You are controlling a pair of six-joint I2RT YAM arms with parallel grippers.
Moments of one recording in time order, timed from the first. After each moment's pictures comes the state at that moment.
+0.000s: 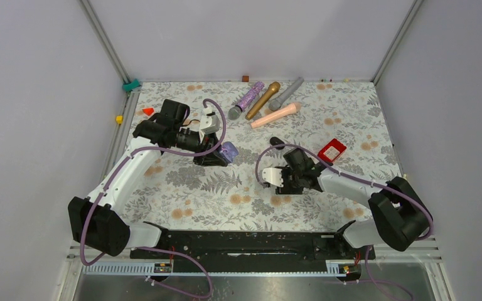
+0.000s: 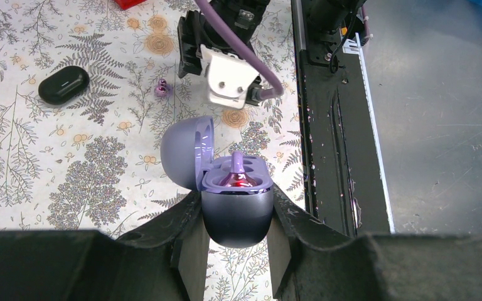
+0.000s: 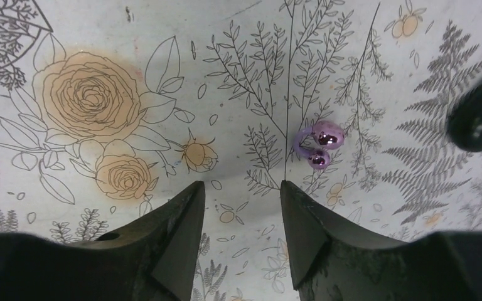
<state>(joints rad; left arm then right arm) -0.33 1.32 1.22 -0.86 1.15 0.71 0.64 1.40 0.67 -0.39 -0.14 -0.96</state>
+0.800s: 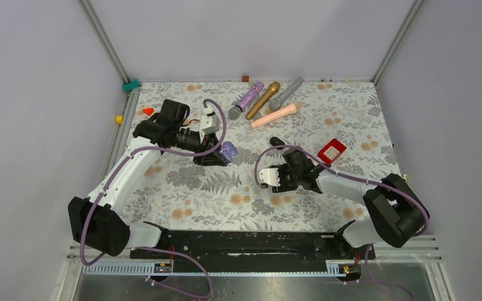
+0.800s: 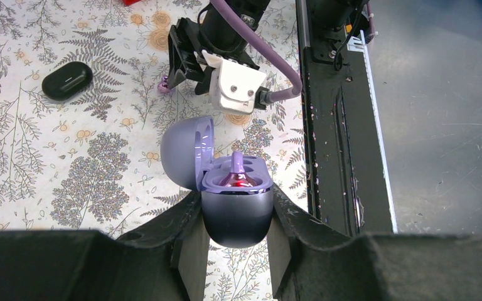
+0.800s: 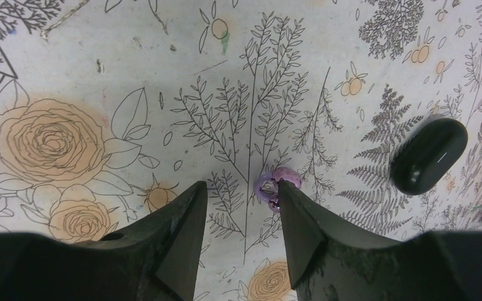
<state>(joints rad) -0.33 1.32 1.22 -0.86 1.14 0.71 0.64 1.42 0.61 -0.18 -0.21 -1.09</state>
